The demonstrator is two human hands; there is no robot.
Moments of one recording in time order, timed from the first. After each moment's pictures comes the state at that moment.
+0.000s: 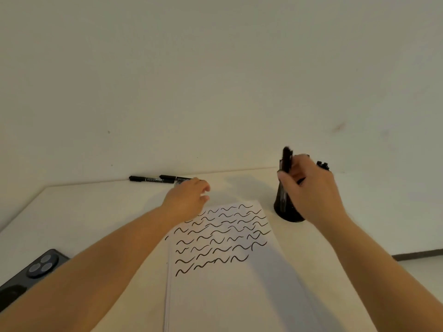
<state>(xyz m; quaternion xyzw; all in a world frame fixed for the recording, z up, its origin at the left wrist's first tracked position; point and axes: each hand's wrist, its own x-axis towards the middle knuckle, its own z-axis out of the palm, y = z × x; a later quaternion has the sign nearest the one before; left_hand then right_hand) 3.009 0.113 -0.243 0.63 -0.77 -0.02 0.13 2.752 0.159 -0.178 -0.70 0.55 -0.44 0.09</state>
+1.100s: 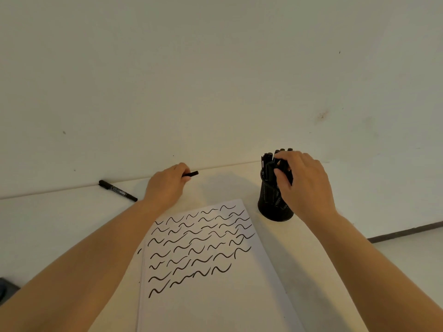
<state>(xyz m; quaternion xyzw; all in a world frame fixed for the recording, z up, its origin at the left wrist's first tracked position) 3.006 0.049 -0.257 0.63 -0.74 0.04 0.24 2.725 0.123 -0.203 -0.73 0.53 -0.42 -0.11</state>
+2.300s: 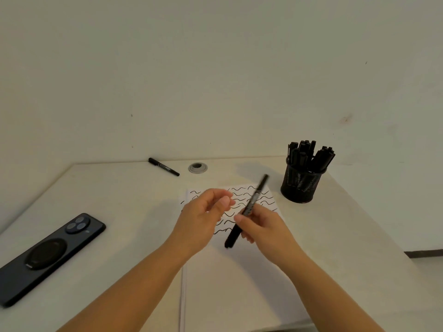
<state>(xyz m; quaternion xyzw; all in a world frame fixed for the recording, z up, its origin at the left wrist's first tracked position) 2.970 0.261 -0.231 0.52 -0.60 -0.36 0.50 2.817 0.248 -0.239 -0.65 0.45 -0.40 0.46</state>
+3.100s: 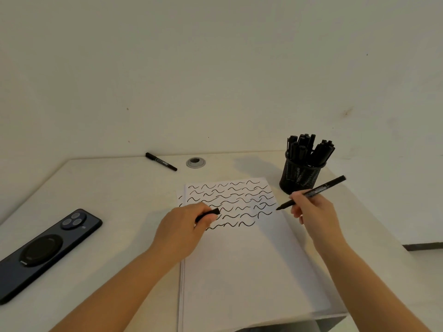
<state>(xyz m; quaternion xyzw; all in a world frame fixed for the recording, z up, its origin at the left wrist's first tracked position) 3.001 0.263 -0.262 0.63 -0.70 -0.13 0.30 2.750 0.211 -0.254 -0.48 0.58 -0.53 0.39</state>
